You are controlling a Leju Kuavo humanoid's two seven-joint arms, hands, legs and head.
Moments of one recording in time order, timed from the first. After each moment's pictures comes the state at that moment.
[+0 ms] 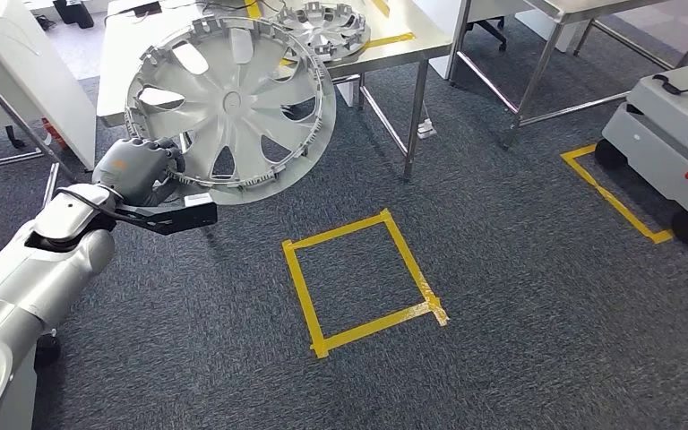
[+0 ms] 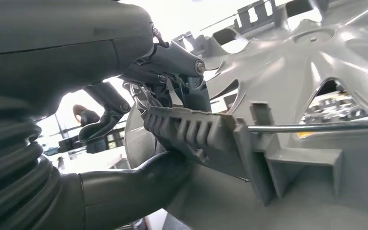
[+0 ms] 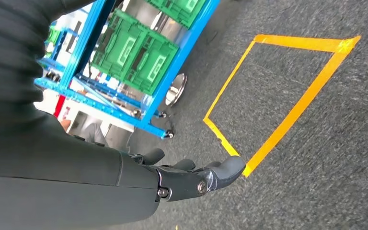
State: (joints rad) left arm -1.10 0.07 -0.78 -0.39 -0.96 0.18 -0.30; right arm -0.10 0.05 -0.59 -0.20 1.19 0.53 0.37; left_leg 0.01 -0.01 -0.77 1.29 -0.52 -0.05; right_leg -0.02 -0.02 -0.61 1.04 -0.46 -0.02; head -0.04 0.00
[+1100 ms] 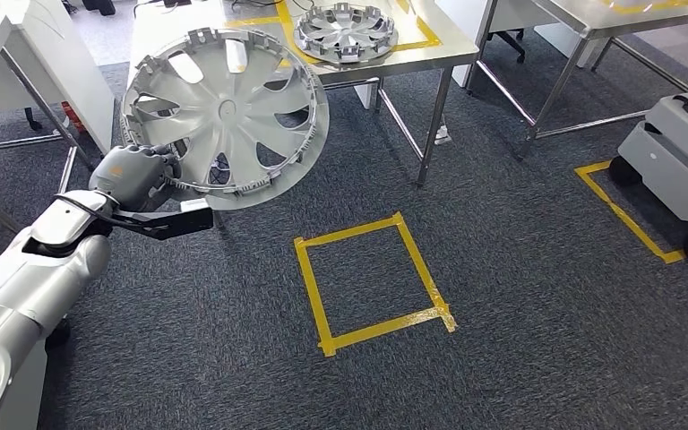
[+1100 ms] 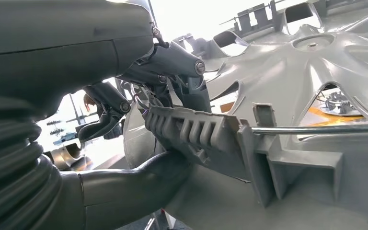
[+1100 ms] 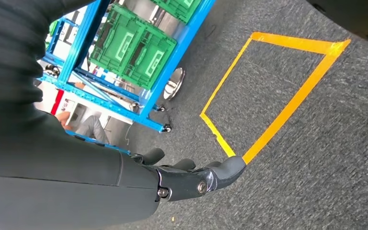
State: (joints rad) left arm -1.08 0.07 -0.76 -0.39 -0.98 0.18 -0.31; right arm -0.10 0.05 -0.59 -0.20 1.19 0.53 0.33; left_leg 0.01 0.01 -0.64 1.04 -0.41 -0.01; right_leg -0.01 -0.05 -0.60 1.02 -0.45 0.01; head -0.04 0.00
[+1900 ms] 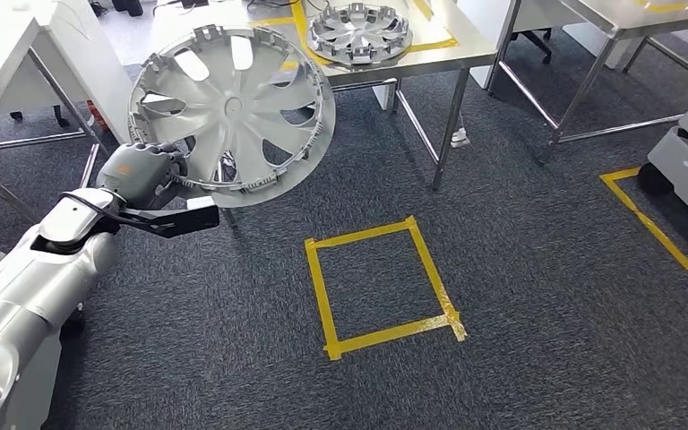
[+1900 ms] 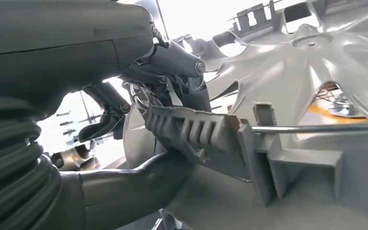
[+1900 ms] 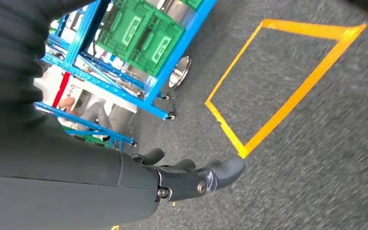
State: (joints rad) left arm -1.08 0.06 -0.76 -0.39 -0.97 0.19 -0.32; right arm -0.09 0.05 -0.59 -0.20 1.20 0.52 0.33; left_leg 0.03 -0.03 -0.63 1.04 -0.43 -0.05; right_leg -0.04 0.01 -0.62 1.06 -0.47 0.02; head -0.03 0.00
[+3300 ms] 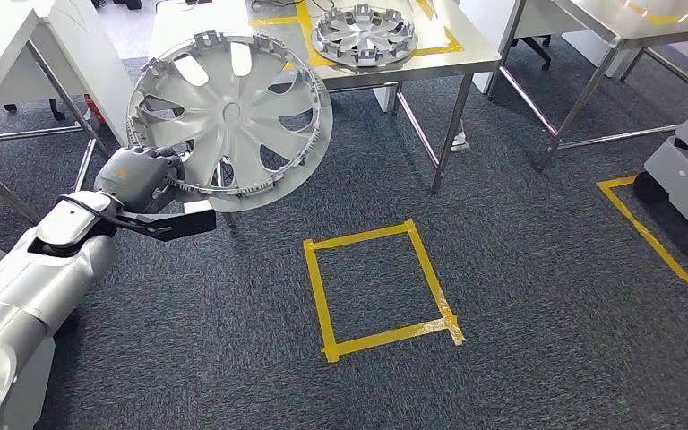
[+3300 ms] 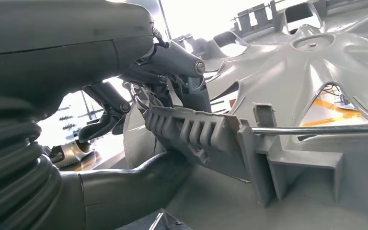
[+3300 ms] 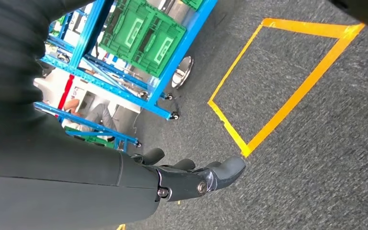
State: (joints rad) left arm -1.08 0.07 -0.76 -0.38 -0.98 0.19 -0.32; right arm -0.09 0.05 -0.60 -0.20 1.20 0.52 0.33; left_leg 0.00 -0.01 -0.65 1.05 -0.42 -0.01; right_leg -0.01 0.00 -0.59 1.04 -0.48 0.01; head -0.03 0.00
